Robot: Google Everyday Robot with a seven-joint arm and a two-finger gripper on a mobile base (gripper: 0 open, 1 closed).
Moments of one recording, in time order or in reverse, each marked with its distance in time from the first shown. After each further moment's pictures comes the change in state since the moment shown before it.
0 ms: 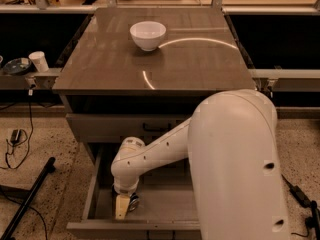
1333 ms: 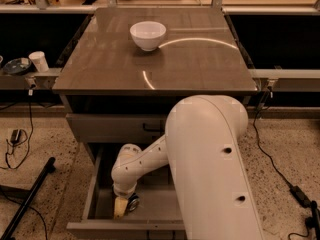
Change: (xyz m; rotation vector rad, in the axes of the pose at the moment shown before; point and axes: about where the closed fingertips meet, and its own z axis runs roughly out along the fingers) arm -0.002 -0.015 0.061 -0.001 0.000 0.049
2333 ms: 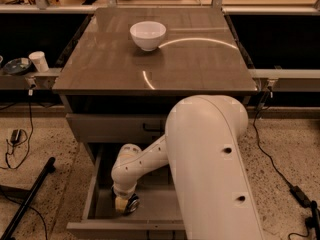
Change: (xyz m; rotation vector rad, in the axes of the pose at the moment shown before) arm 0.000 0.000 0.000 0.000 0.000 0.000
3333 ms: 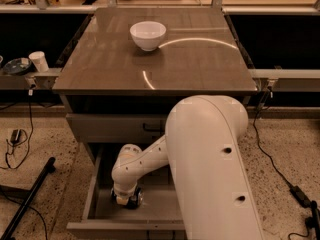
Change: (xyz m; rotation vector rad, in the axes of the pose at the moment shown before) arm 0.000 0.000 0.000 -0.001 0.000 0.000
